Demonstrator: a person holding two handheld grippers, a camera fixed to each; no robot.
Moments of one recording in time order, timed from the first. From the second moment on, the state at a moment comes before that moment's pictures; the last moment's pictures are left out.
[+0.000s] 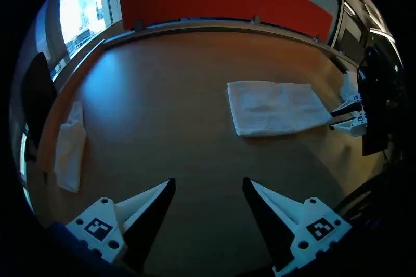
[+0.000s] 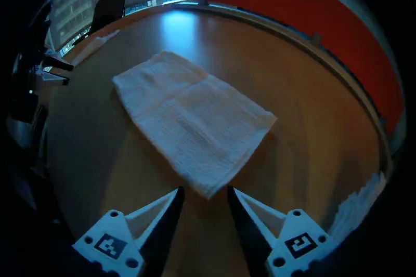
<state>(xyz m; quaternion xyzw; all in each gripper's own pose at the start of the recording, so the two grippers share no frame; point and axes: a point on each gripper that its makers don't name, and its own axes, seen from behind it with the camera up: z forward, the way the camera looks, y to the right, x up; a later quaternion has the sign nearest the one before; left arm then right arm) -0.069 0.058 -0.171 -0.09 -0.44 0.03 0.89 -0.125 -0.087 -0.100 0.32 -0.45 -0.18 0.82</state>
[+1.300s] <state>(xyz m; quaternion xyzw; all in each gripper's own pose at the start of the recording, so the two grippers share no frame) -0.054 0.054 -0.184 -0.08 -0.43 0.01 0.90 -0.035 -0.106 -0.051 0.33 -0.36 -0.23 0.84</state>
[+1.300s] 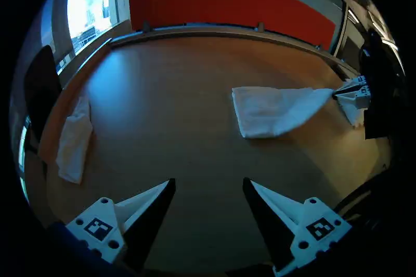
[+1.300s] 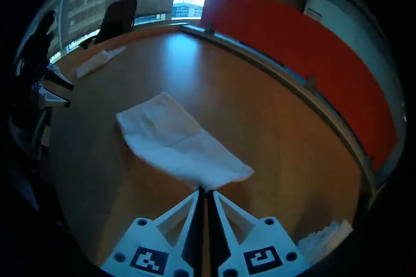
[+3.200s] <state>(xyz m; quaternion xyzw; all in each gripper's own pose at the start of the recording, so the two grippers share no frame) -0.033 0.034 -0.211 -0.04 -0.42 -0.03 0.91 -0.060 -0.281 -0.050 0.48 -0.34 -0.26 0.77</state>
